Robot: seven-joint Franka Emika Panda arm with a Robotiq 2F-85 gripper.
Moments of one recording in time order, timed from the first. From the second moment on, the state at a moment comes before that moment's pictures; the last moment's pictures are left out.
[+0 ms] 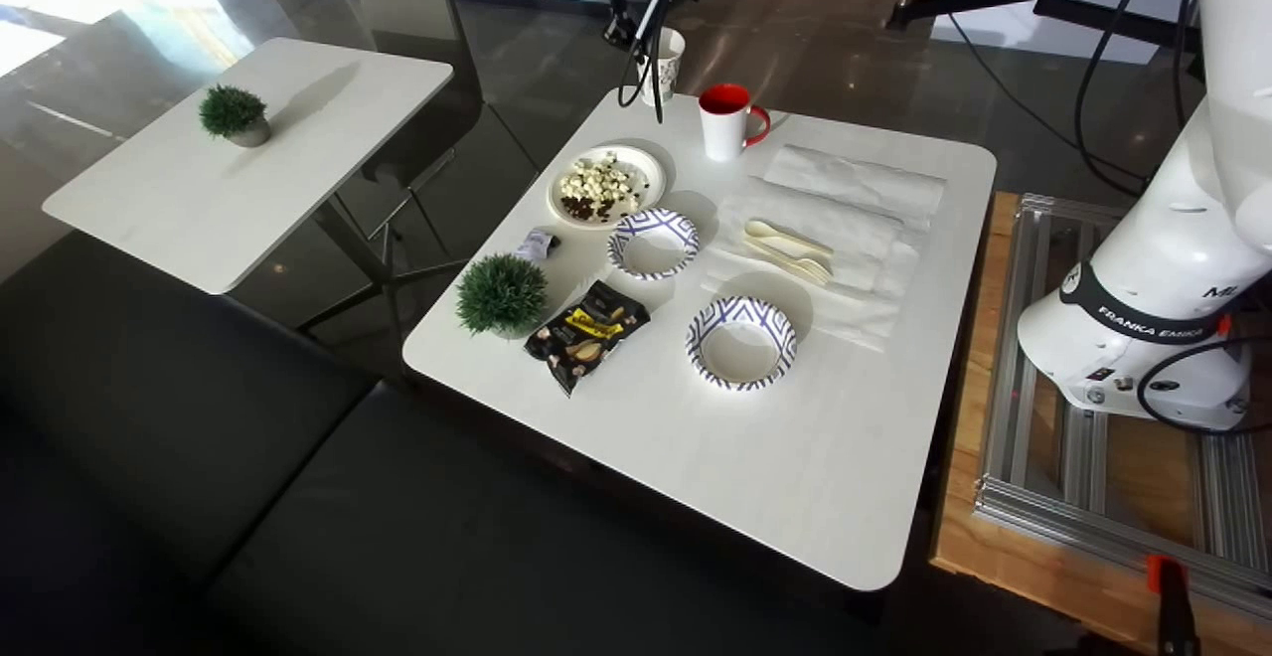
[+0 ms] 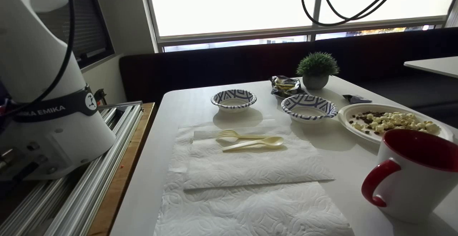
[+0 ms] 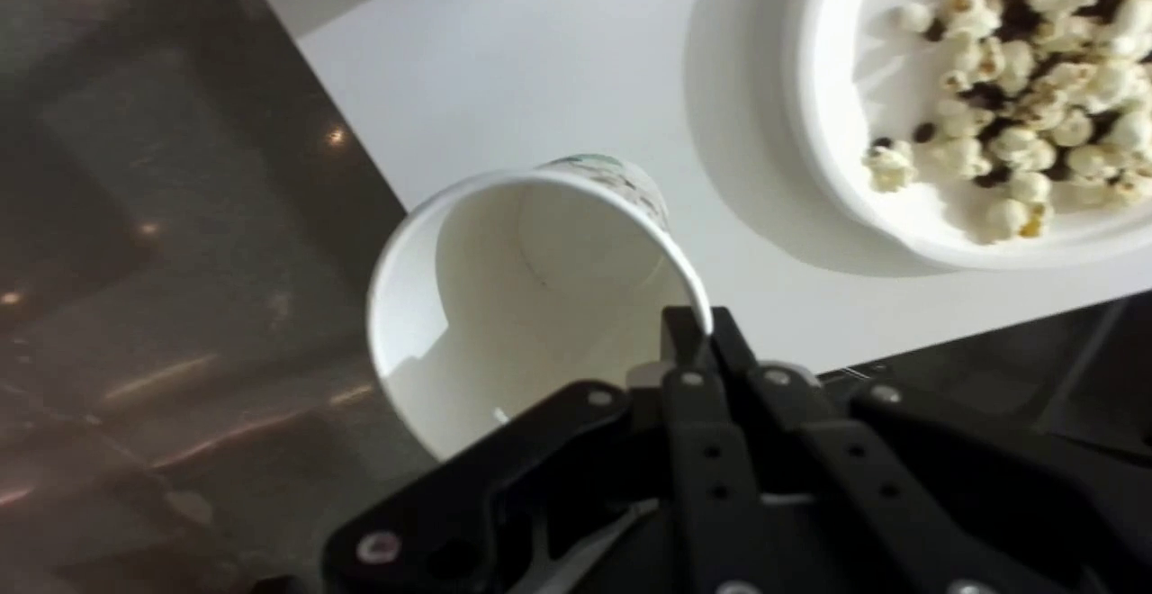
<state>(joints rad) -0.06 0.60 -0.28 -1.57 -0.05 2.36 0.23</state>
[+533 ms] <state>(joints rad) 0.00 0.62 -0.29 -1.56 -0.30 2.18 0.29</state>
